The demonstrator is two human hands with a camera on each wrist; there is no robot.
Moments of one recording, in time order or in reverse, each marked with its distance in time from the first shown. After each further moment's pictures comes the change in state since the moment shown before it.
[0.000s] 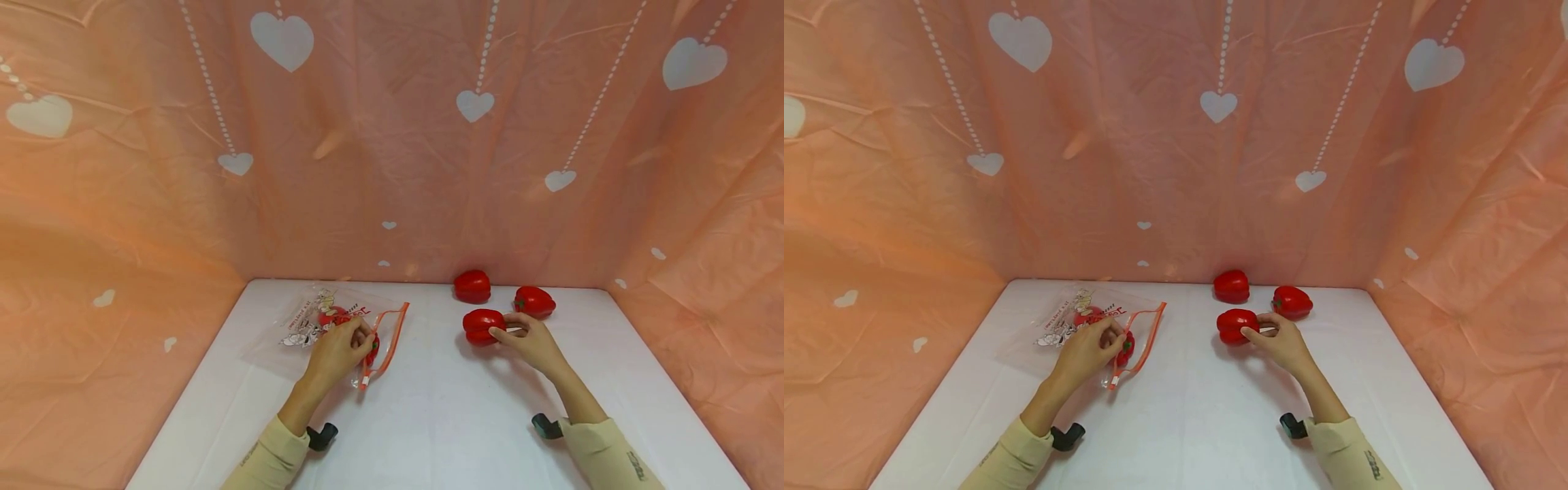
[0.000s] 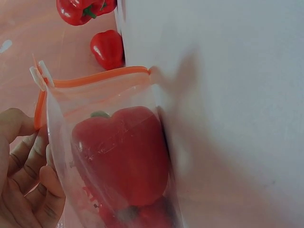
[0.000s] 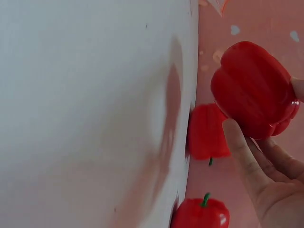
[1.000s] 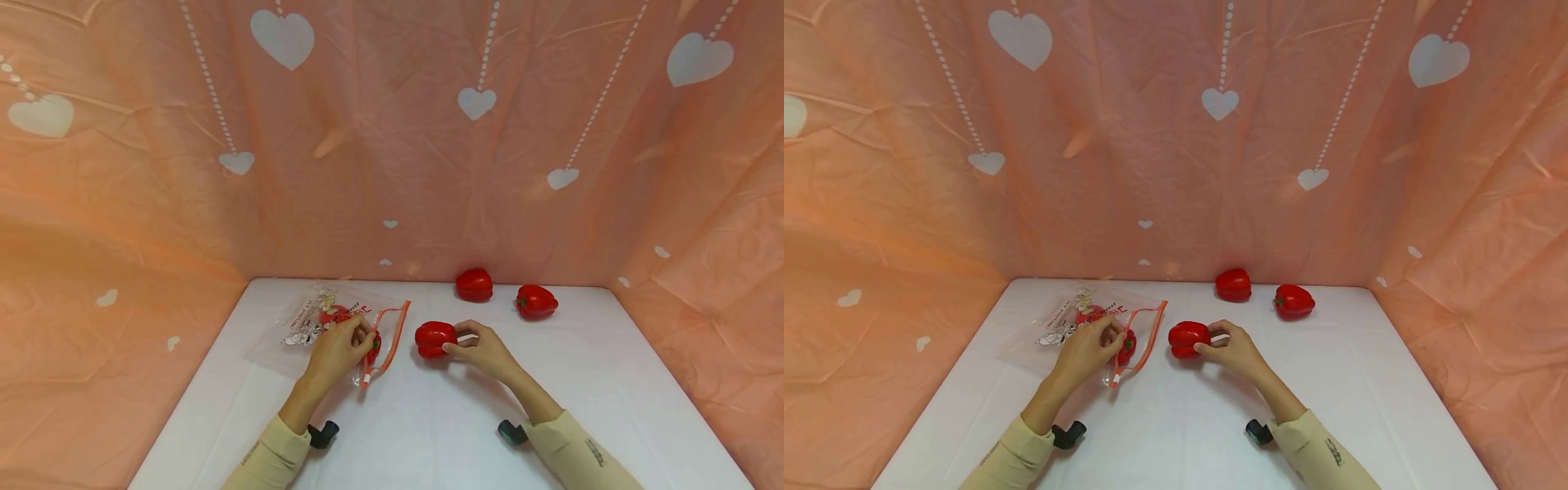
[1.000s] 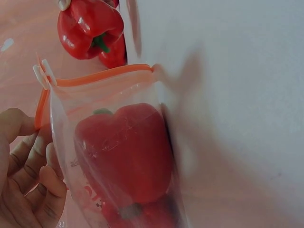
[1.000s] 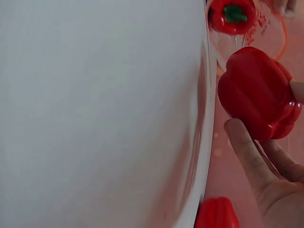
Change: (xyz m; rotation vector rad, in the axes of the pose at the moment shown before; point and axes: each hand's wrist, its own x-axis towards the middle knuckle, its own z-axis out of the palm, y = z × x) left_hand 0.002 -0.002 -0.002 0.025 0.010 0.015; right_hand 0.010 -0.024 0.078 0.144 -0.155 0.009
